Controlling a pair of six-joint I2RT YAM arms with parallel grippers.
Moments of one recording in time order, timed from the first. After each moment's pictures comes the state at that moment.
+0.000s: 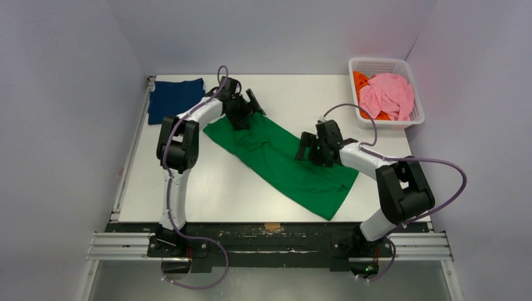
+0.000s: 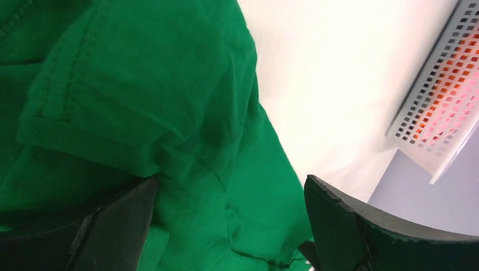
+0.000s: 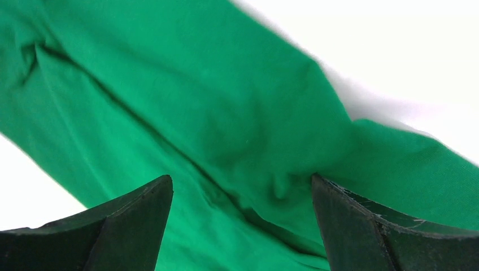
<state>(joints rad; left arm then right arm) -0.30 2.28 1.79 -0.44 0.36 -0.84 0.38 1.58 0.85 -0.24 -0.07 0.59</state>
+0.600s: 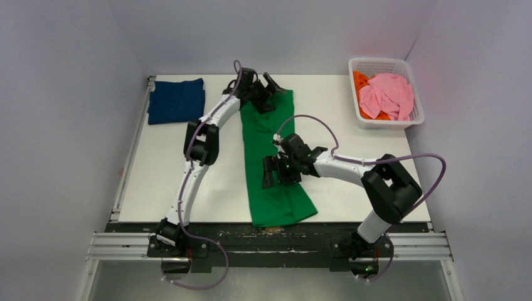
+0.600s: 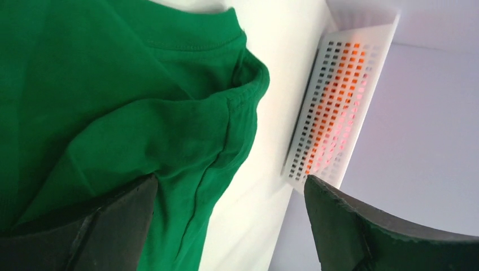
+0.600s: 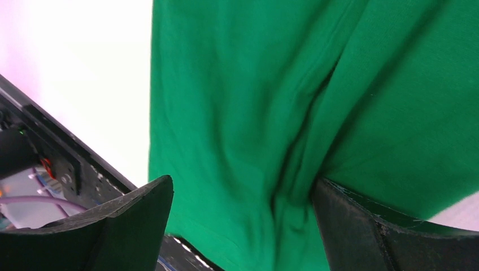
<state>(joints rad) -0.36 2.76 2.47 -0.29 0.48 -1.14 0.74 1.65 0.93 -0.28 -0.30 0.57</state>
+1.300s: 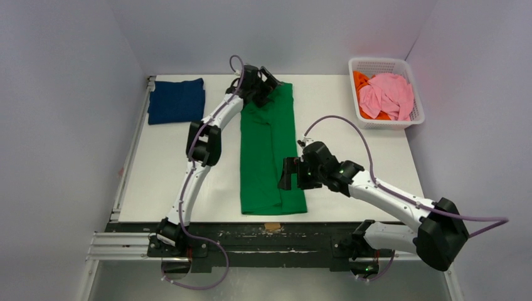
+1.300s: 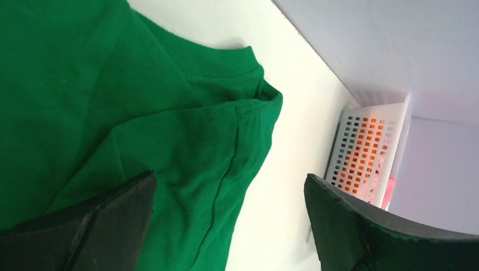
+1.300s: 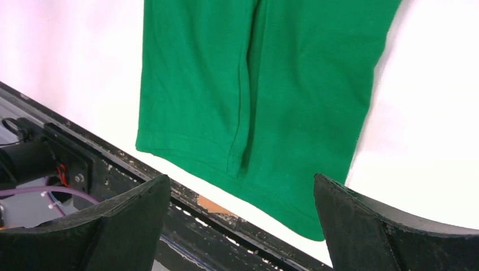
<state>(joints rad) -0.38 2.75 2.50 -0.29 0.17 -1.12 0.75 1.17 0.74 -0.43 -0.10 0.67</state>
